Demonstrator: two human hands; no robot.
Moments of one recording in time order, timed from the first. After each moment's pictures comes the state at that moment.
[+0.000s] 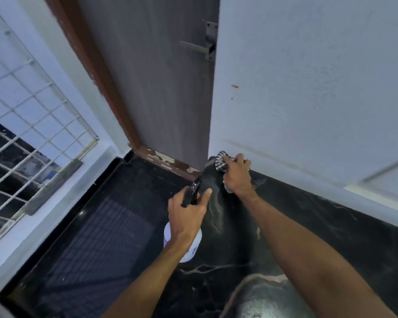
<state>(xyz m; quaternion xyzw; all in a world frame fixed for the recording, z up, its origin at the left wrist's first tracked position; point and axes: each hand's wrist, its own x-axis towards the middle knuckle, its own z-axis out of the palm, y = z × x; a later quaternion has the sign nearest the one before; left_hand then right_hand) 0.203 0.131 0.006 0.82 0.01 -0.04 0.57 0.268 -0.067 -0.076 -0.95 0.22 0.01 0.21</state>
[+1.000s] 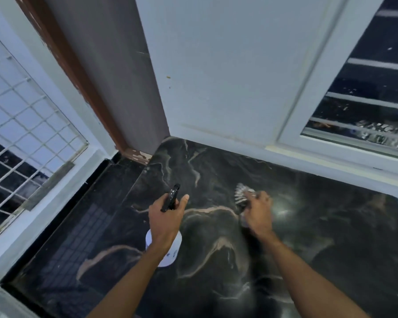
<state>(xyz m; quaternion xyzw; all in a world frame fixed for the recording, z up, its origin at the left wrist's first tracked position) -0.039 0.083 0.039 0.82 0.02 -0.04 0.57 -0.110 -0.169 -0.075 -0.92 0.31 -0.04 0.24</state>
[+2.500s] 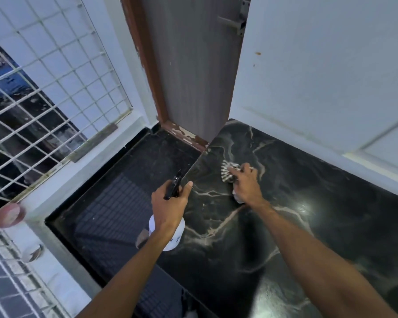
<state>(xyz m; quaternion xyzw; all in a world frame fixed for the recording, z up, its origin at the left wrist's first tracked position) 0.027 0.252 0.023 0.82 0.11 0.00 0.57 0.066 0.007 -0.080 -0.97 0.10 0.02 0.22</state>
